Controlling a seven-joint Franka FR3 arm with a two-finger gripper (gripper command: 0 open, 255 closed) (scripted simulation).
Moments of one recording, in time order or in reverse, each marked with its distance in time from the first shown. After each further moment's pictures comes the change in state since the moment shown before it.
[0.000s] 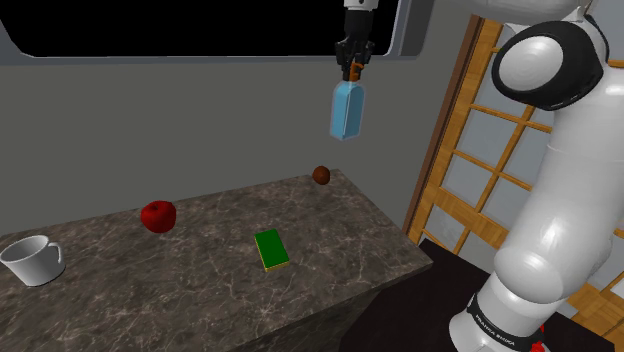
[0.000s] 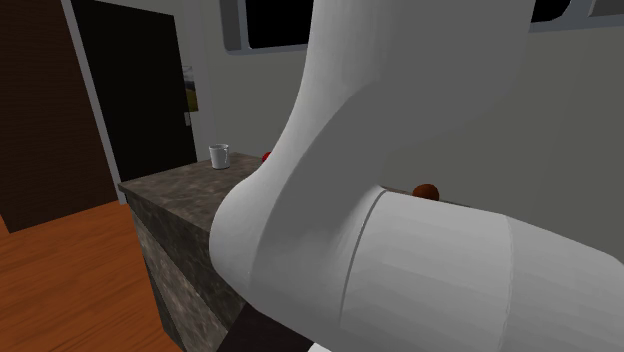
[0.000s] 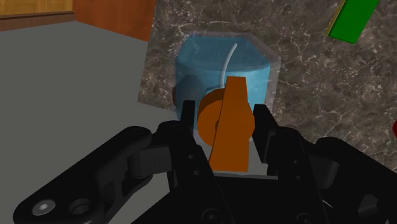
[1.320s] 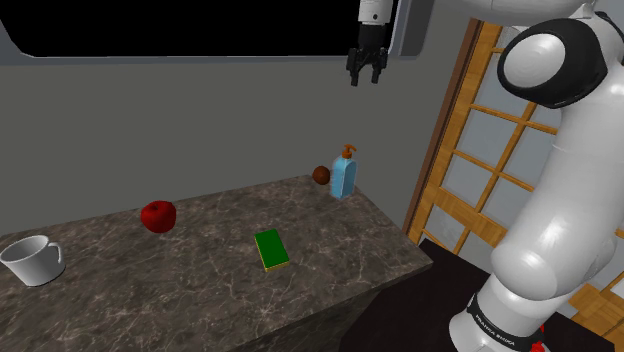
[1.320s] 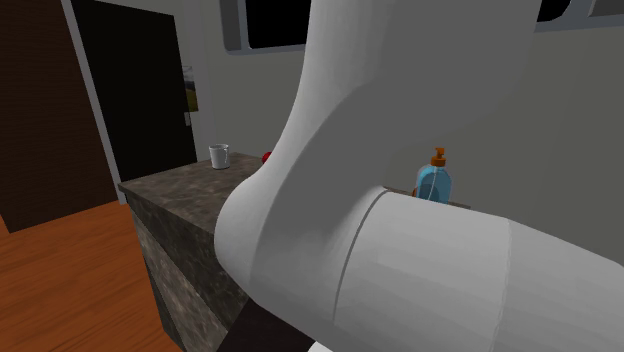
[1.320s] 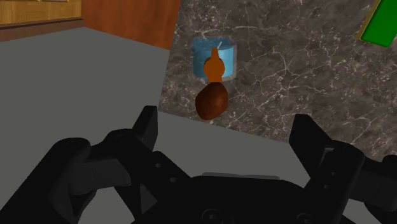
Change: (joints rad) arm -0.062 -0.031 -0.051 -0.123 0.011 0.083 -0.090
